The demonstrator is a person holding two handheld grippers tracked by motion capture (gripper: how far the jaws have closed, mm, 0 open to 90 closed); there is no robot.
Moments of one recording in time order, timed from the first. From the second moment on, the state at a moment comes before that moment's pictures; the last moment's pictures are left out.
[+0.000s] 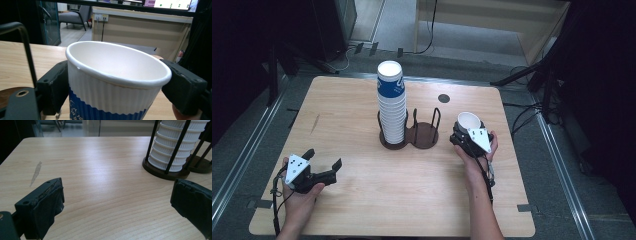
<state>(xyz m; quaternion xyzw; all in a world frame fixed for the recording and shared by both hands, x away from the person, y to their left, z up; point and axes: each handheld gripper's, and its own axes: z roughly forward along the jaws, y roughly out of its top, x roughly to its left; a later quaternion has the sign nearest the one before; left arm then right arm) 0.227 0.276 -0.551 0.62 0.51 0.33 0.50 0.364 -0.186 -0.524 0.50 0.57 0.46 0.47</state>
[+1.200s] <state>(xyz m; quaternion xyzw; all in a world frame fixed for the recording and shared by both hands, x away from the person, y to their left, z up) 0.227 0.277 -0.551 0.62 0.51 0.33 0.50 0.395 -0.189 -0.539 0.54 0.57 0.43 0.44</state>
